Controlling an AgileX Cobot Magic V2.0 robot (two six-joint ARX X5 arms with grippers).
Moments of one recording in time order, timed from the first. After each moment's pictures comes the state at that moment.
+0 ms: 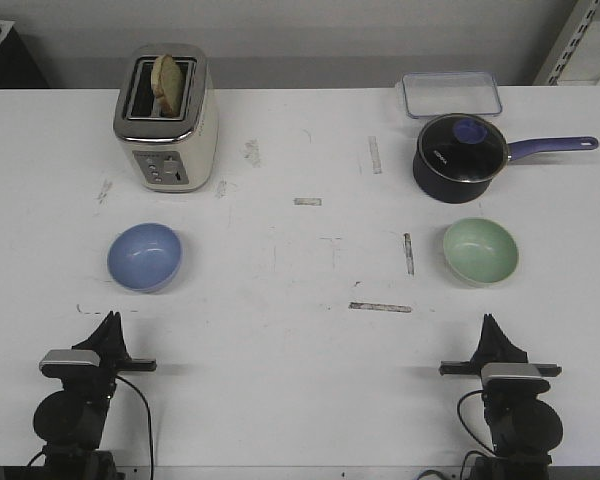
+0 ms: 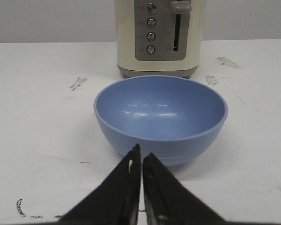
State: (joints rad) left arm -0.01 0.01 0.03 0.02 -0.03 0.01; right arm -0.04 0.00 0.01 -0.06 -0.03 -0.01
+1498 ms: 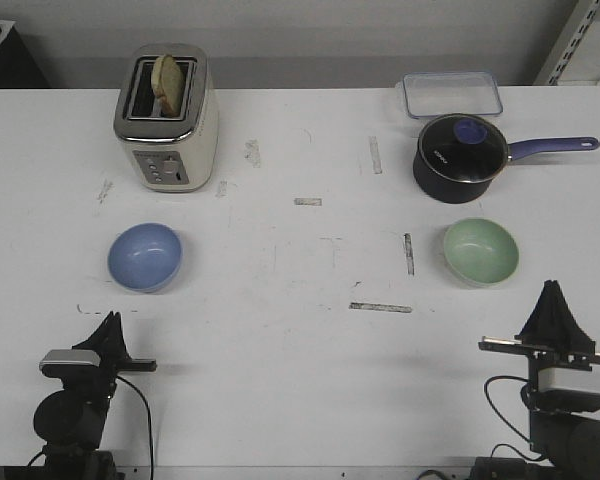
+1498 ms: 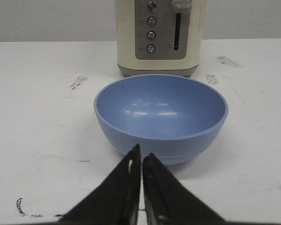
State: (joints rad) left arm -0.01 0.01 0.03 0.01 -0.03 0.01; right arm -0.04 0.23 0.45 0.08 0.05 0.03
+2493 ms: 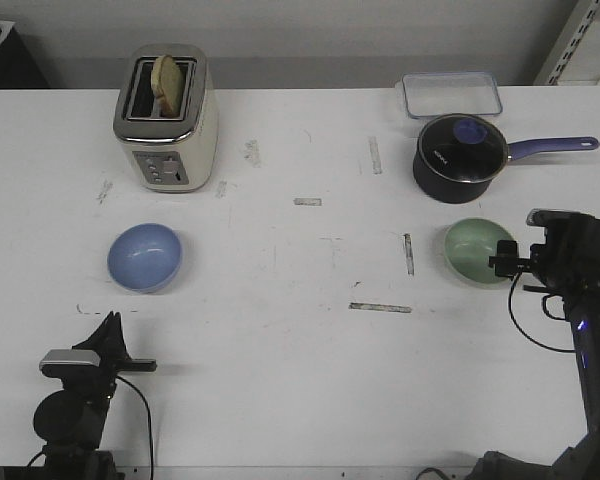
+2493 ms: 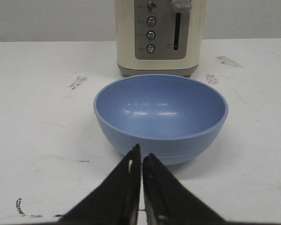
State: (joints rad) left arm -0.01 0.01 0.03 0.01 -0.03 0.01; right arm -0.33 1.41 1.06 -0.53 -0.16 -0.17
